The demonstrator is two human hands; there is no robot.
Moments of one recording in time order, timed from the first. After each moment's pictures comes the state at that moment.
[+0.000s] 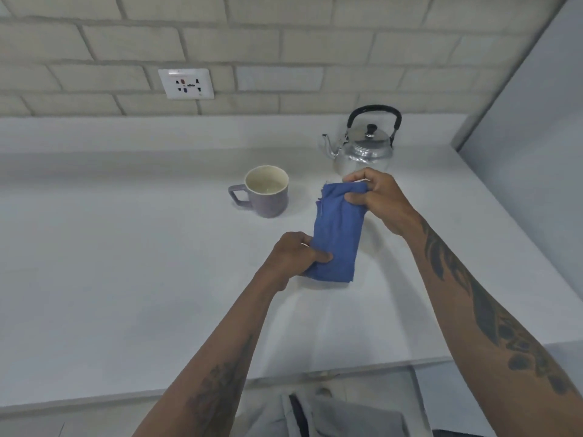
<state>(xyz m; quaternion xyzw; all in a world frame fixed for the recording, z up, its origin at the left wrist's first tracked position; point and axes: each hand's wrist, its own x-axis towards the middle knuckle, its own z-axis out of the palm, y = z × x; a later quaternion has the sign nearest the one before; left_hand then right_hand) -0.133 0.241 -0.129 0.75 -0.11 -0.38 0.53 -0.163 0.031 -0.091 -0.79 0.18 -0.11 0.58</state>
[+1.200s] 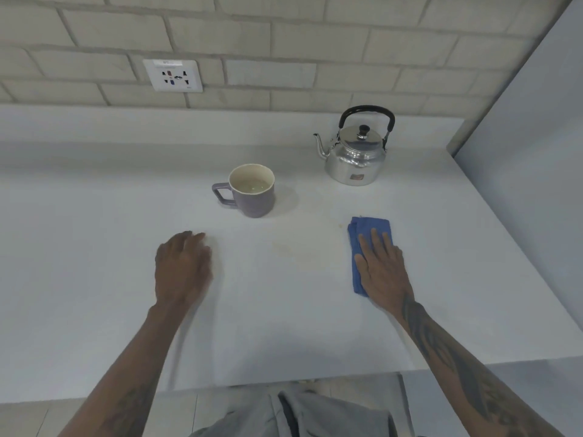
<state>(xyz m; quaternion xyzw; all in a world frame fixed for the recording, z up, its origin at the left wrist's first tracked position) -0.091 0.359 -0.193 0.96 -0.16 0.09 0.22 -0.253 0.020 -0.206 -0.98 0.19 0.01 0.03</state>
